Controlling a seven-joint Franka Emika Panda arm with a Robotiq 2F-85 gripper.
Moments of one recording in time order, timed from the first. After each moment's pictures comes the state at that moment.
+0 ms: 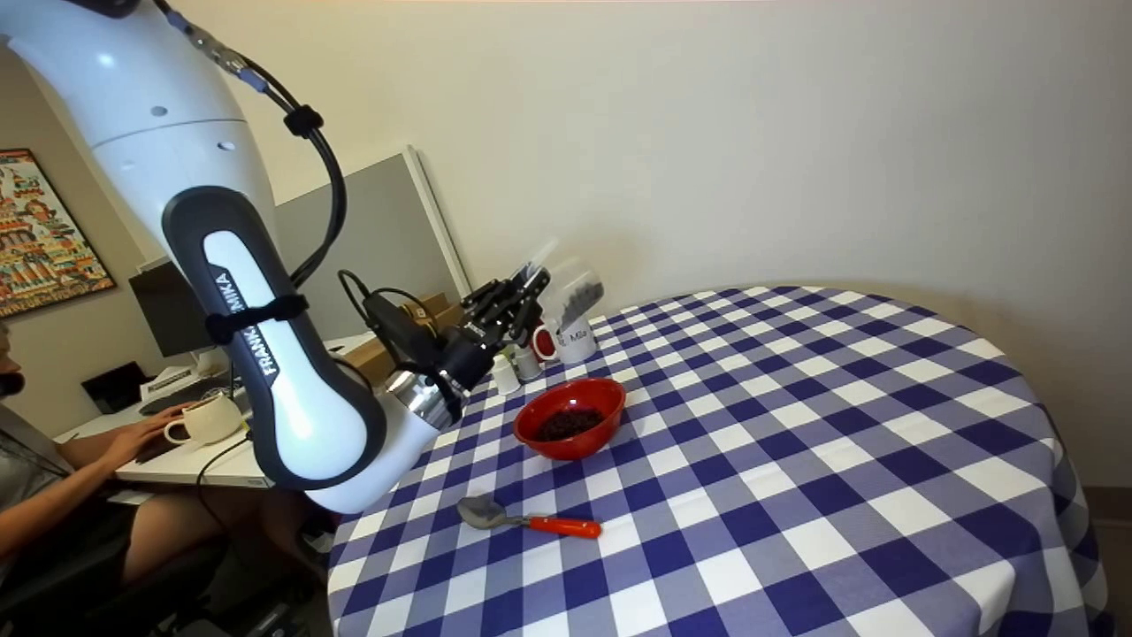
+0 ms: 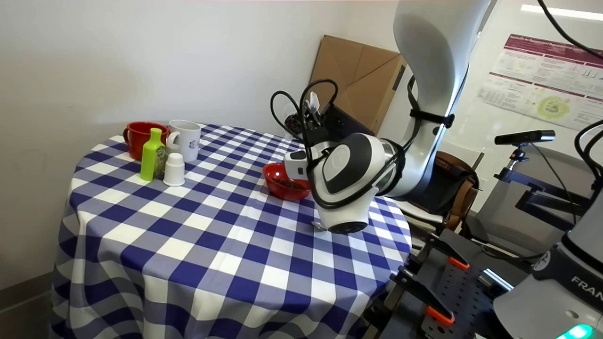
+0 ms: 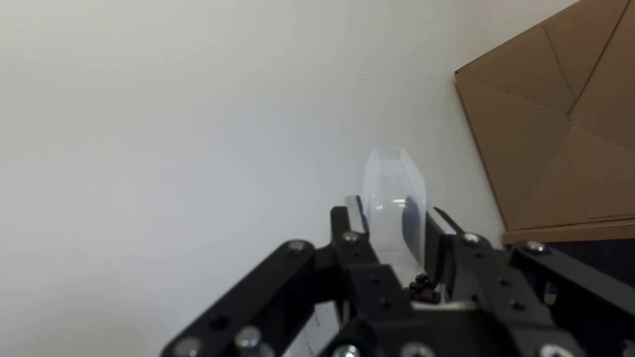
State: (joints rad) arm 0.21 0.67 0.10 -2.43 -2.39 1.14 0.25
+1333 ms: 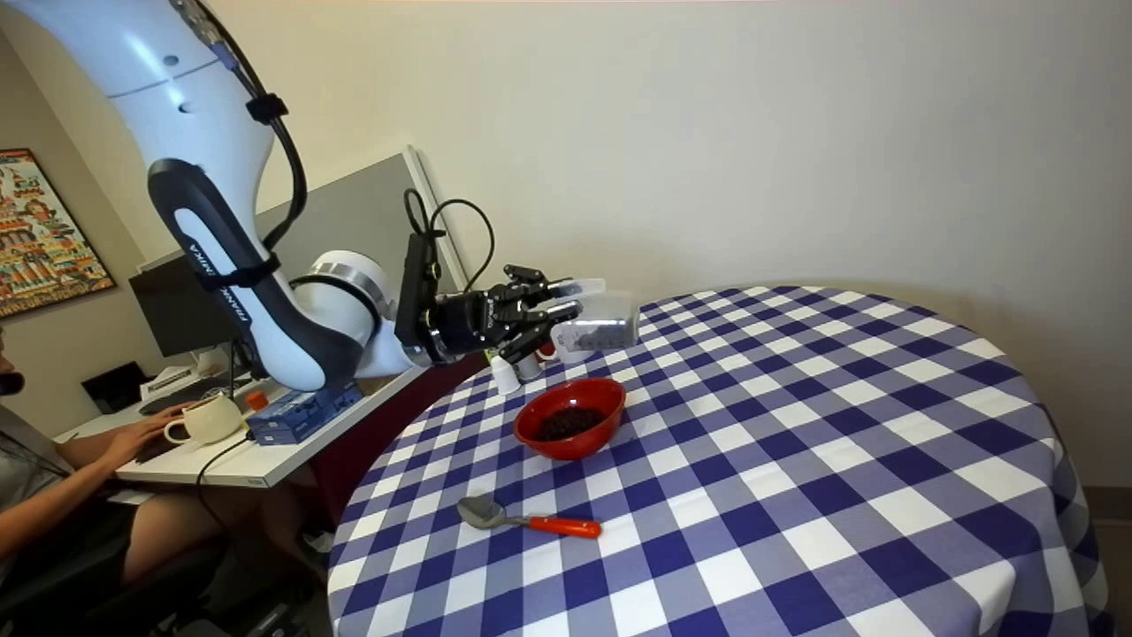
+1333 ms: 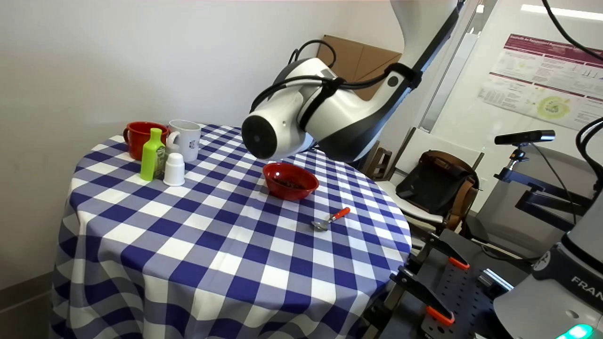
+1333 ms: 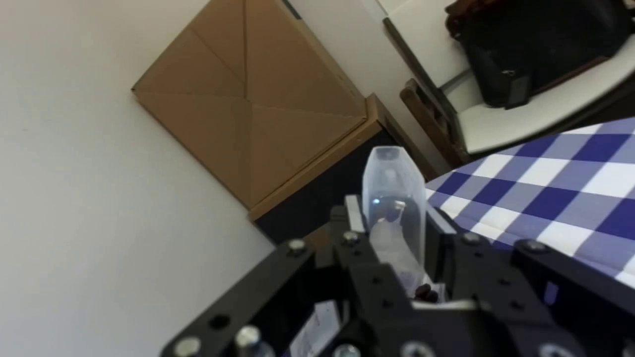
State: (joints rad) arm 0.09 0.62 0.27 -2.11 -1.62 1.43 0.31
